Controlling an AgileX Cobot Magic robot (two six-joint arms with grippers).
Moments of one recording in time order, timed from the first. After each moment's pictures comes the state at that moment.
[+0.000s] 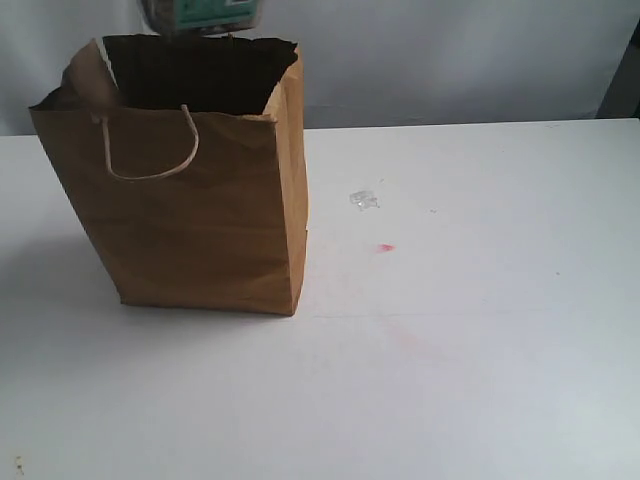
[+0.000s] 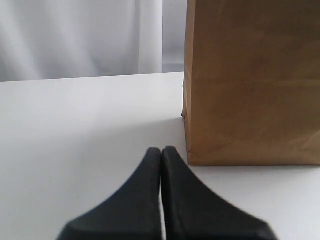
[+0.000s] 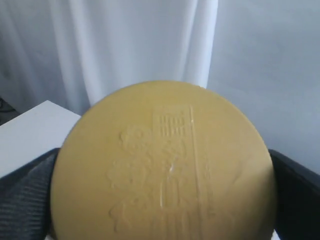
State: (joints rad) left arm -0.01 0.00 0.00 0.23 0.32 -0.23; right arm 0.57 1.76 -2.05 -0.41 0.72 0.40
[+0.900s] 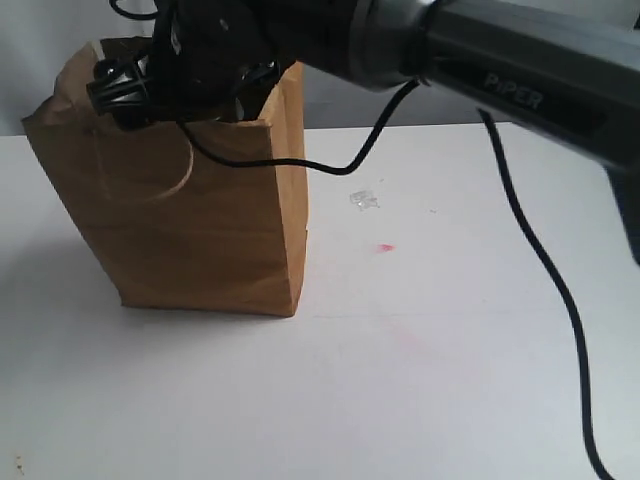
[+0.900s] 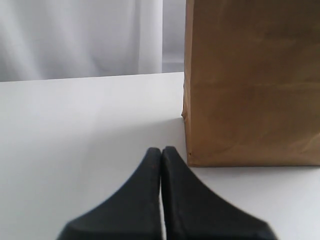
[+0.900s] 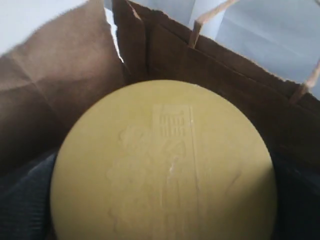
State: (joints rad) left arm -0.01 0.00 0.00 0.23 0.32 -0.23; right arm 0.57 2.12 -2.06 -0.35 0.76 0.40
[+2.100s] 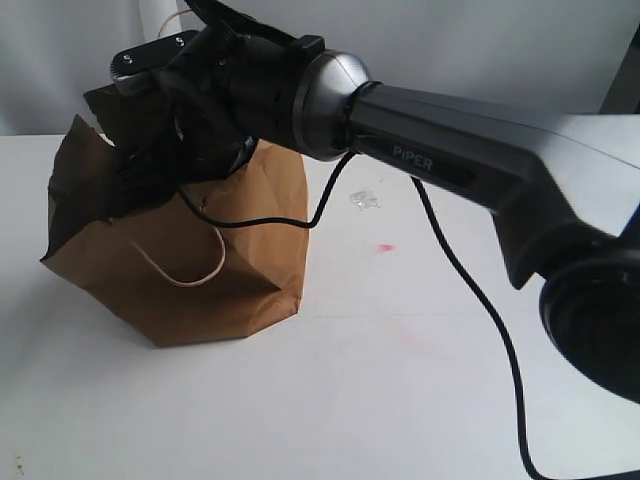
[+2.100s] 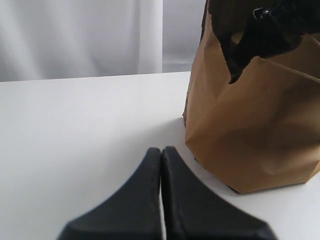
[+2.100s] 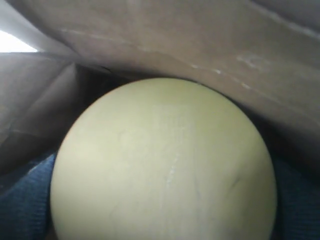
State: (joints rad) left arm -0.01 0.00 0.00 0.23 0.32 -0.23; right arm 0.57 2.28 -2.07 -0.34 0.80 0.42
